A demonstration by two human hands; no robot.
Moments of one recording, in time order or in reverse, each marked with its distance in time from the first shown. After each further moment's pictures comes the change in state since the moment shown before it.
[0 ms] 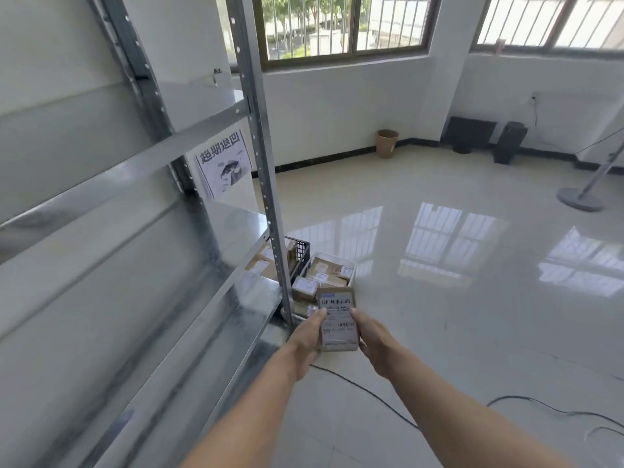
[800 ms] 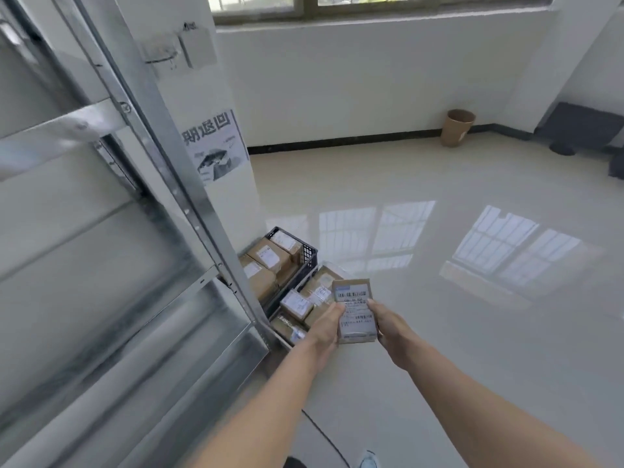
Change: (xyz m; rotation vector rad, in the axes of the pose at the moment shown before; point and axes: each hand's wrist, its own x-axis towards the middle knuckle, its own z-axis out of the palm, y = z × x) left_hand 0.311 0.176 0.114 -0.125 0.168 0.031; right_hand 0.322 -0.160 -0.203 -0.122 -0.161 0.132
